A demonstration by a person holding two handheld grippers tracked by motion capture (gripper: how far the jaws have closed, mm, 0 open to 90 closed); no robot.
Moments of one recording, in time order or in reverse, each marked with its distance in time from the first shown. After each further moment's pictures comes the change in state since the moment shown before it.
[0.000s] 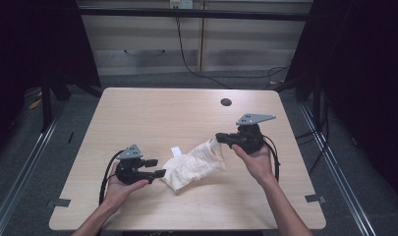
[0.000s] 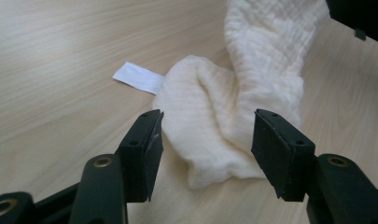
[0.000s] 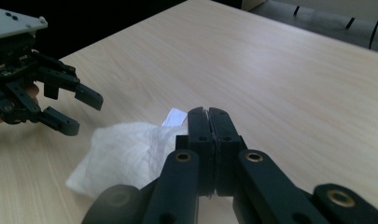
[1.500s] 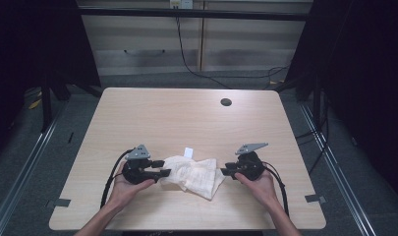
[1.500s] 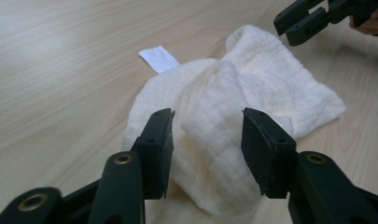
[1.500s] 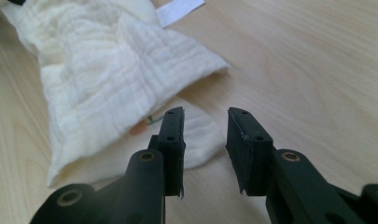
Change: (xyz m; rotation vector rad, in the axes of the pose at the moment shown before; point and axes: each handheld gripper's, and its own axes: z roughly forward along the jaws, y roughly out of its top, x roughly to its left) left arm -0.007 0.002 0.021 0.048 -0.015 0.062; right arm -0.006 -0.104 0.023 0.270 0.001 0.072
